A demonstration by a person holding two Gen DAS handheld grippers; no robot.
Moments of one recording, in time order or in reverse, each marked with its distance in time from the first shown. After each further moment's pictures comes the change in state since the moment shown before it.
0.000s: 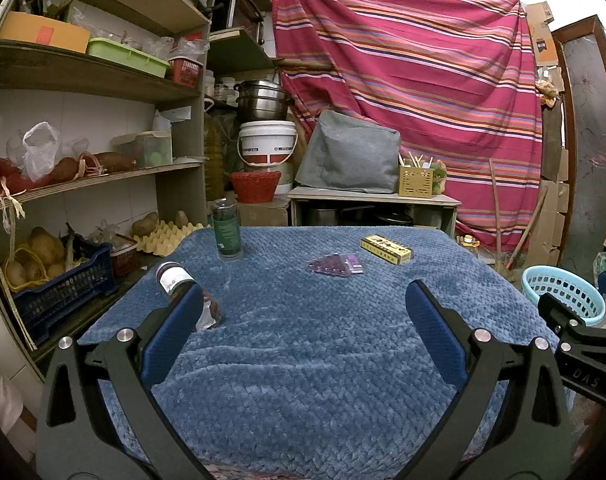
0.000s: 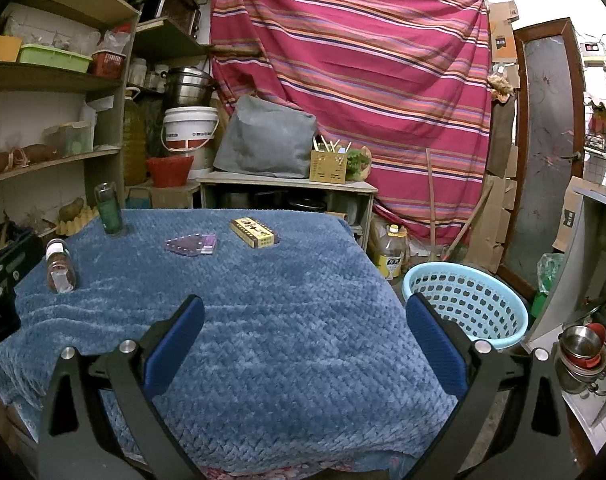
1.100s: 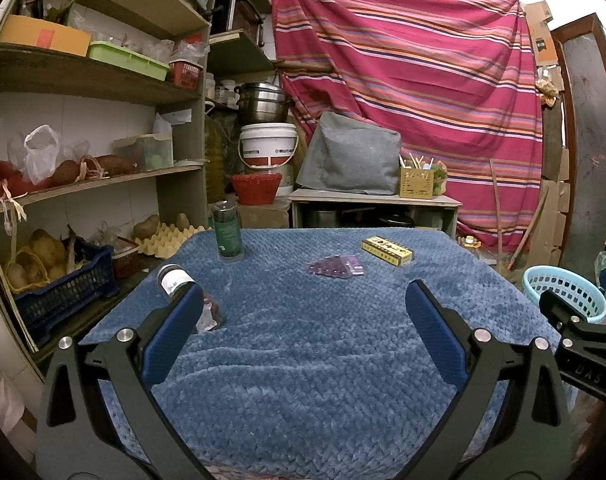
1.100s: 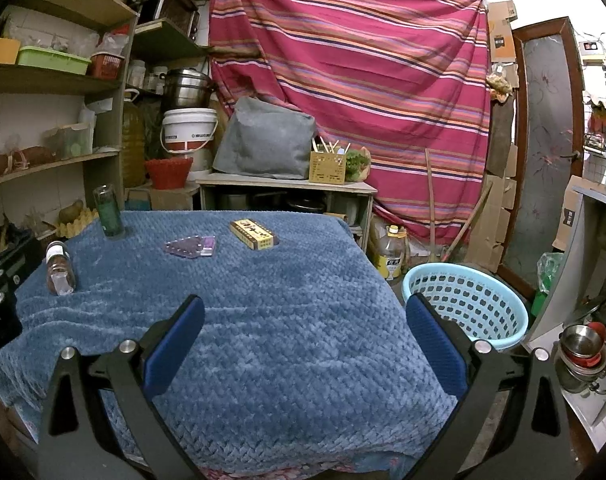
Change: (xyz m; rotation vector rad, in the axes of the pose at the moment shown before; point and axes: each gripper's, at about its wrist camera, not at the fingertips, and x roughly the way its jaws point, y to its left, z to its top) left arm -0.002 -0.004 0.001 0.007 -0.005 0.005; right arm -0.001 0.000 0.001 0.007 -0.007 -0.003
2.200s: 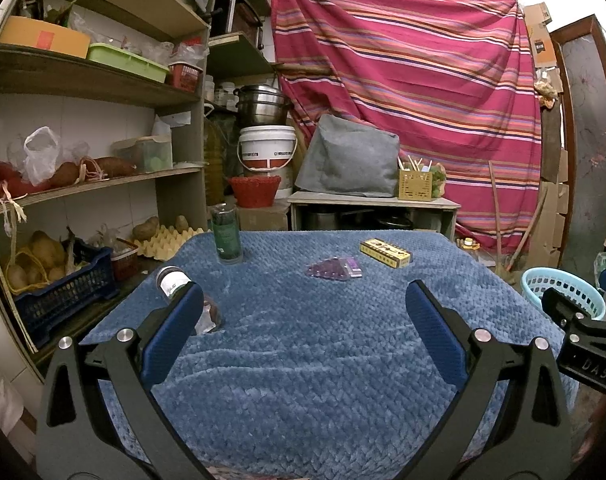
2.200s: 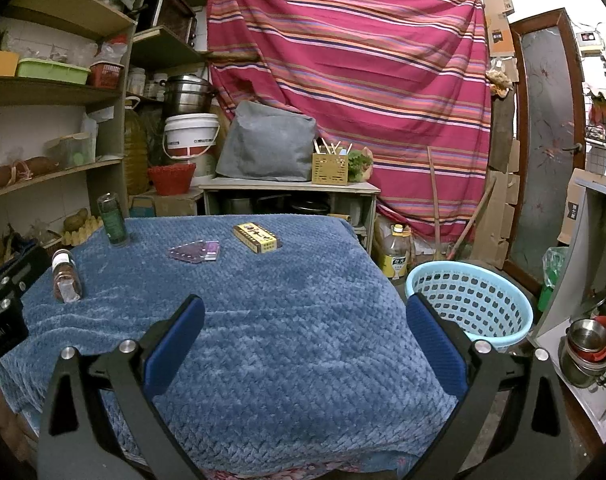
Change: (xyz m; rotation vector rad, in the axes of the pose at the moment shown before) left arm -0.001 -0.009 0.004 -0.003 -0.007 -0.003; right arm -0.004 -0.002 0.002 0.030 -0.003 0.019
